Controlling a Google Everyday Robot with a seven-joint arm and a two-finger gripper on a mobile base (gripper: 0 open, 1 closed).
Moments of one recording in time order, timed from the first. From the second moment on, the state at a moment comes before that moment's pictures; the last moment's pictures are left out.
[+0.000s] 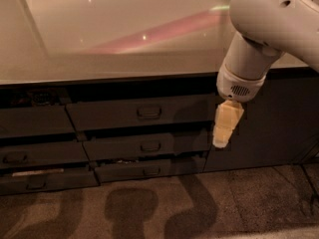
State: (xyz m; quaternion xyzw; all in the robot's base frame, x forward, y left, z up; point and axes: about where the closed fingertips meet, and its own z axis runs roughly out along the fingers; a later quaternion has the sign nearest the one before) arm 0.494 -0.162 0.844 -0.61 0.79 0.00 0.07
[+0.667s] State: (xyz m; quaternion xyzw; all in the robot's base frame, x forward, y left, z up) arm 0.490 -0.163 0.840 -0.62 0.78 -0.02 0.10
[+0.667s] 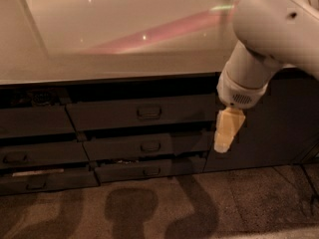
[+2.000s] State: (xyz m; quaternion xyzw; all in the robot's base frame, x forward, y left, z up) arm 0.459 -0.164 0.838 -0.65 0.72 -0.11 0.21
